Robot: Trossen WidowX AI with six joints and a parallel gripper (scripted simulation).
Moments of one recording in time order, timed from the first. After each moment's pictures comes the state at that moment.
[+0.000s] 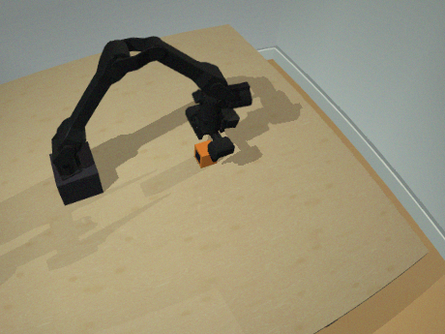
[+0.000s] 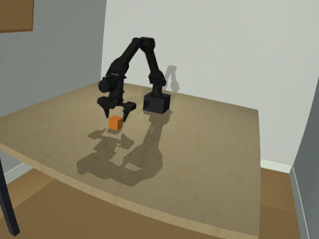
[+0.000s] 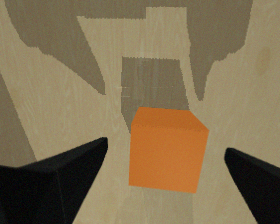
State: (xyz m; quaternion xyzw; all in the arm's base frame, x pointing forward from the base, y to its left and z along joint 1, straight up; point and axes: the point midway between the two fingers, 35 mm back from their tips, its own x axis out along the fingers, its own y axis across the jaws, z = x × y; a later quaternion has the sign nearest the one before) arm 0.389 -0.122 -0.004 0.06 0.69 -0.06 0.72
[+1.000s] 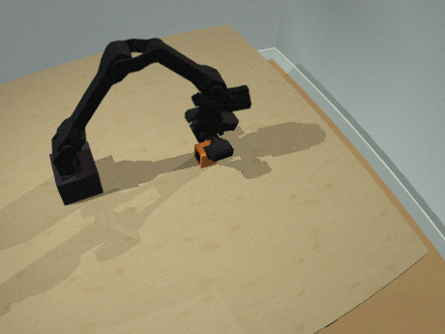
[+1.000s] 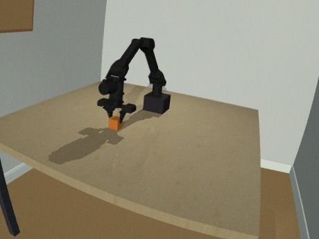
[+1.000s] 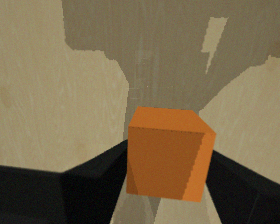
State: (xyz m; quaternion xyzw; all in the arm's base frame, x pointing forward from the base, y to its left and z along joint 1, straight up) arm 0.387 -0.121 -0.014 0.06 0.69 -0.06 0.72
